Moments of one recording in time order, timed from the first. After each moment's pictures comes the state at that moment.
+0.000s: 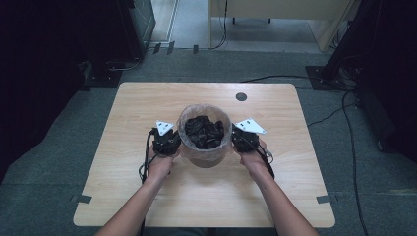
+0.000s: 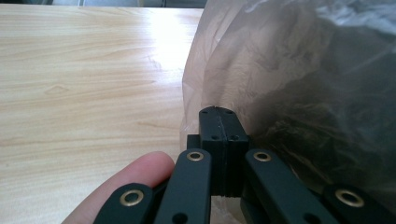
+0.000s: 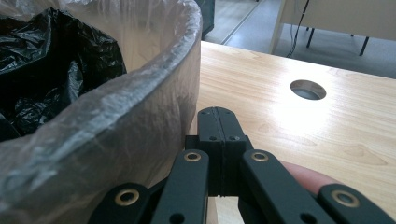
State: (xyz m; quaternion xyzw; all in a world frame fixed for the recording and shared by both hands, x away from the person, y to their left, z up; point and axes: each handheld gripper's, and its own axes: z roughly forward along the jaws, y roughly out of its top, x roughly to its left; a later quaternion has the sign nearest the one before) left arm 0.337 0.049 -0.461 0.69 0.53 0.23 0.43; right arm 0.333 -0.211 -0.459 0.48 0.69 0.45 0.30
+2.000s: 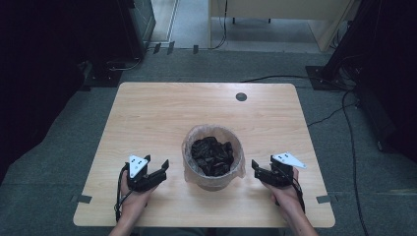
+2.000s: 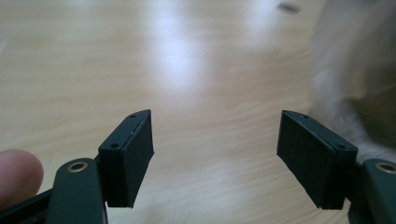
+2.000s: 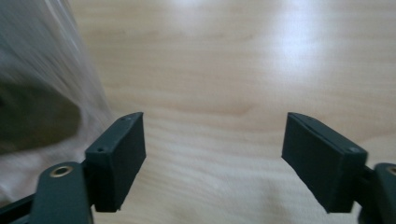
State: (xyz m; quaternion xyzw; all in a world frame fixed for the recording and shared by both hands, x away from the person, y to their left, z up) left arm 0.251 0.123 -0.503 0.69 0.53 0.25 0.43; right arm 0.243 -0.301 -0.504 0.58 0.67 0.41 0.24
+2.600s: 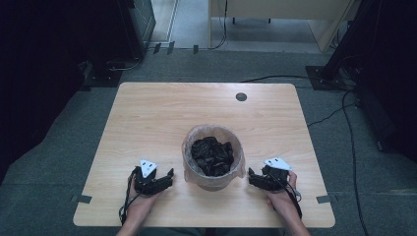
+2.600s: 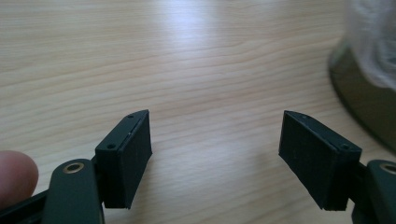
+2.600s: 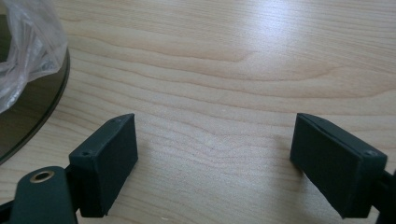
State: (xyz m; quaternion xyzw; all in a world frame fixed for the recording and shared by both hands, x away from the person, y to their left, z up) left arm 0.248 0.097 -0.520 0.73 0.53 0.23 0.38; right arm 0.243 -0.285 -0.527 0.59 0.69 0.33 0.25
